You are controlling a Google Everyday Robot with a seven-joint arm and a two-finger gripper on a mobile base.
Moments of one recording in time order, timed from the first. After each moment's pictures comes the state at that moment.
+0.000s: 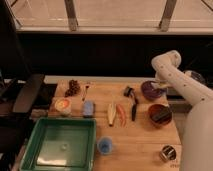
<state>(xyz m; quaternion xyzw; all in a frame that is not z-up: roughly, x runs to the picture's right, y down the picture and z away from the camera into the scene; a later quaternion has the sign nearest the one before) 0.356 -0.009 0.893 -0.20 0.14 0.09 0.97</state>
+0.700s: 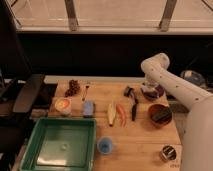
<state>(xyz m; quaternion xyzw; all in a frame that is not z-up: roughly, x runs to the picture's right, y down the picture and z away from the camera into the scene) 0.303 0.017 0.888 -0.22 0.12 0.09 0.96</state>
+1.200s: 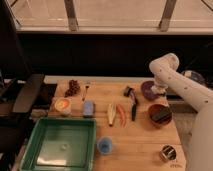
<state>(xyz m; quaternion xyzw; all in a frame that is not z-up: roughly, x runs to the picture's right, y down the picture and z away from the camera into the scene) 0.353 0.012 0.873 -0.22 0.16 0.10 0.96</state>
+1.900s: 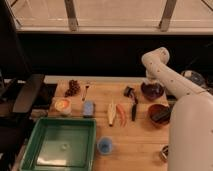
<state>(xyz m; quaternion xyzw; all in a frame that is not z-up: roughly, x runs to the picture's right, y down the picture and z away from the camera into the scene) 0.313 -0.033 0.921 -0.19 0.11 0.07 0.97</state>
